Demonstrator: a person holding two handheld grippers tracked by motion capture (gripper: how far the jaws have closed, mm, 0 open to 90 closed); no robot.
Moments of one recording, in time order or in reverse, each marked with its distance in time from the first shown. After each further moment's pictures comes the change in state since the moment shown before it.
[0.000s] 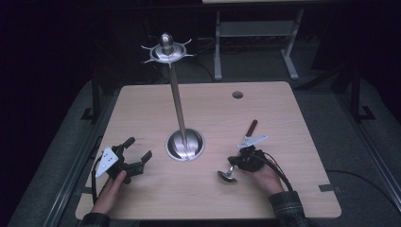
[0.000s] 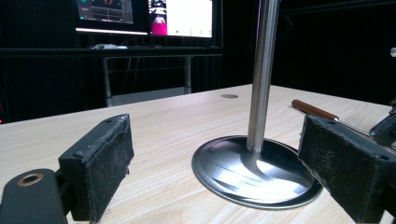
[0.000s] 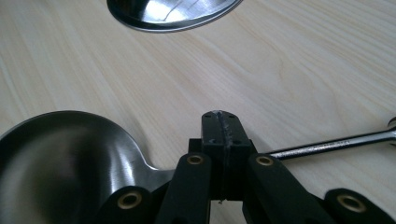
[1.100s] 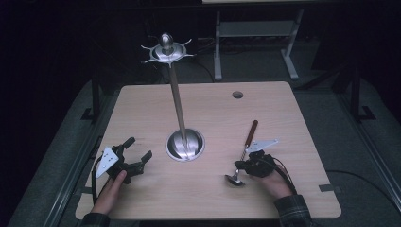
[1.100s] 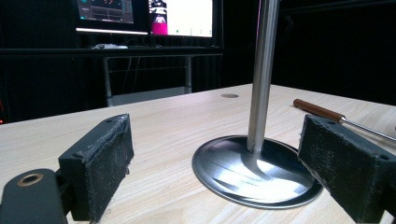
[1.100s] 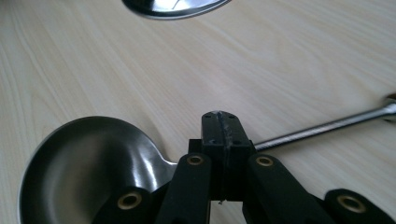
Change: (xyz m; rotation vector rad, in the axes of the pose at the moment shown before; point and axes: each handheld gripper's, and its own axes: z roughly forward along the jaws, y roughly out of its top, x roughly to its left) left arm -0.001 0.000 0.001 -0.009 0.003 -0.004; right arm 0.005 -0.014 -0.021 0.007 0.011 0.013
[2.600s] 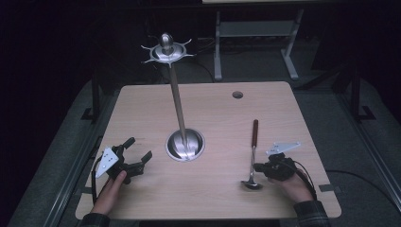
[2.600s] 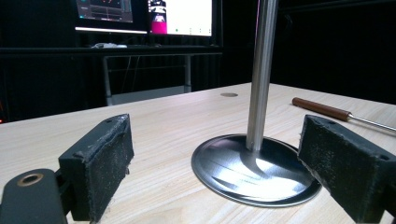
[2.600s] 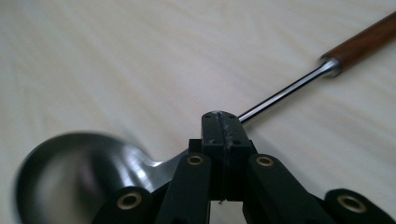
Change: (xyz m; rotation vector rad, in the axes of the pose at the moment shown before) left arm 0.000 0.000 -0.001 0.006 -0.002 0.007; right arm -0.027 -0.027 -0.044 0.000 -0.073 0.065
